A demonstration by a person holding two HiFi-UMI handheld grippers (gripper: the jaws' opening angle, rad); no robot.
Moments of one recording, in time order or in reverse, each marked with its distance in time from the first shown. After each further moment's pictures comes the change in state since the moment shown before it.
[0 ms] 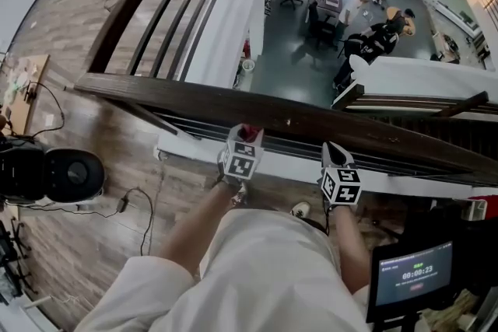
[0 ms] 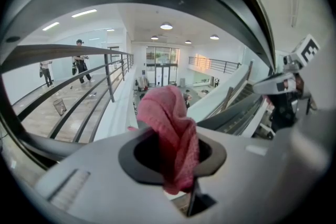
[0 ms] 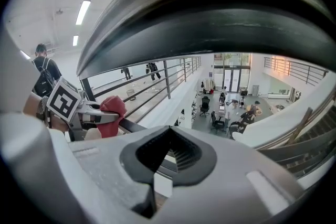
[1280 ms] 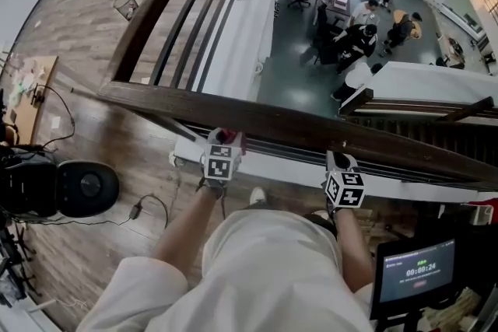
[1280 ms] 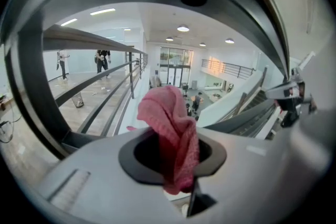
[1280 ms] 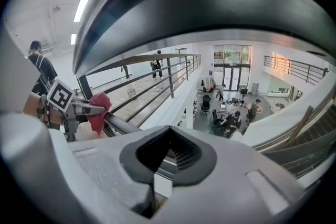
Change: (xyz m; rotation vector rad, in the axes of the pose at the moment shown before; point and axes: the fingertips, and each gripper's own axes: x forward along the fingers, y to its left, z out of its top) left arm -0.068 0.162 -0.020 -0.110 0.004 0.099; right arm 0.048 0.076 0.021 0.006 0.022 -0.011
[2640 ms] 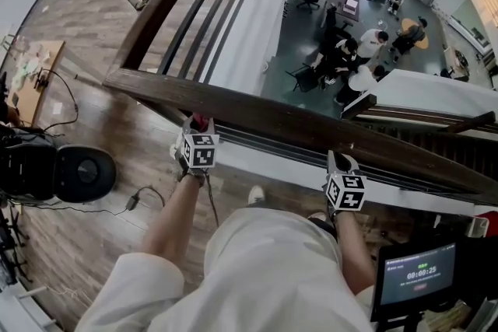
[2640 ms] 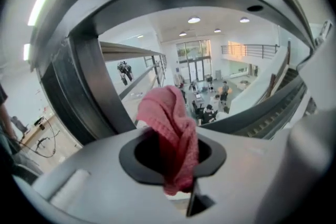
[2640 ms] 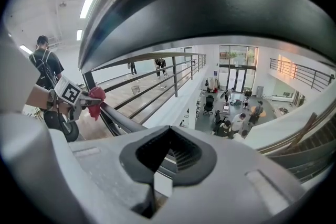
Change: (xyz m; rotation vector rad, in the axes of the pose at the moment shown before) left arm -0.028 0.112 -0.018 0.067 0.026 0.322; right arm -0.002 0.009 0.000 -0.052 0.016 0.034
